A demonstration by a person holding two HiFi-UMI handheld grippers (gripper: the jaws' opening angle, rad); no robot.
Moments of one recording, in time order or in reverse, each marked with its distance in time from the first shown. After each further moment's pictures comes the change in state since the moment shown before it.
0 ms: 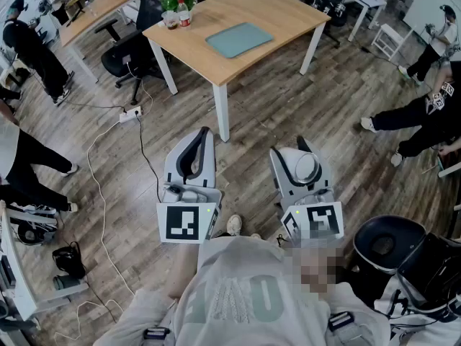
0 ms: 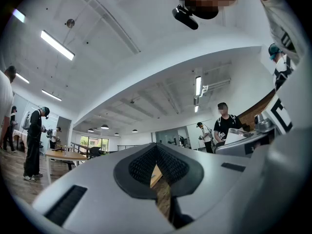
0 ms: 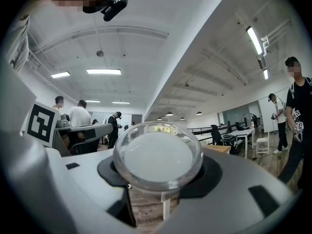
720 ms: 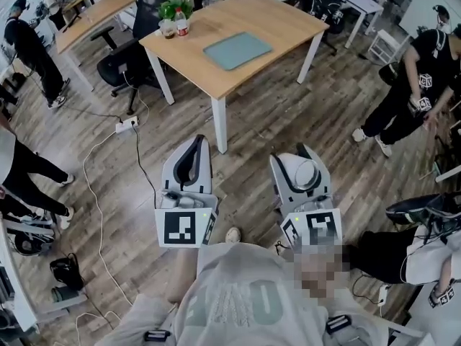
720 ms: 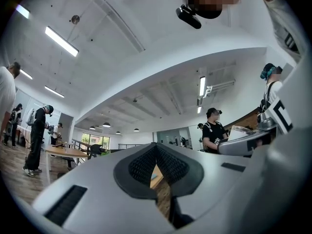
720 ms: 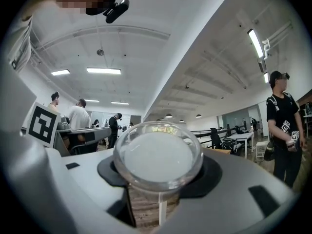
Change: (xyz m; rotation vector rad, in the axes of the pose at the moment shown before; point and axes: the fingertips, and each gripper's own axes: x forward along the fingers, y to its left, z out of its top) left arm 0.035 0.033 -0.018 -0.021 -0.026 0.014; right arm 0.041 -0.013 -0.001 -0.021 -0.022 -0.018
